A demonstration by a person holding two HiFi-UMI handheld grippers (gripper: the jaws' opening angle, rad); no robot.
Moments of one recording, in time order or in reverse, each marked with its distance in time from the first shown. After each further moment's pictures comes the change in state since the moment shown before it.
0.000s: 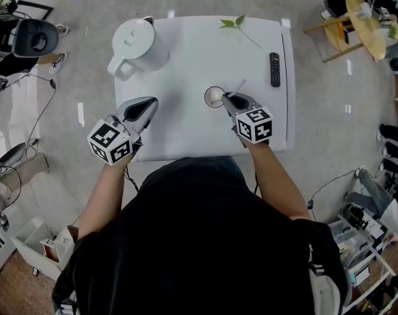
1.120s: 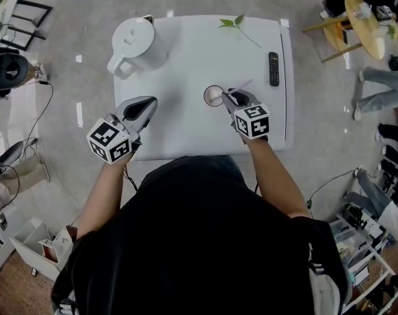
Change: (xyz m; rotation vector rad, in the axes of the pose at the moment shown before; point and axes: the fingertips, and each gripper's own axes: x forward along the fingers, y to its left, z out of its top) left arm -0.001 0.000 -0.003 -0.003 0.005 -0.003; right arm 0.006 -0.016 -0.006 -0.038 0.033 -0.070
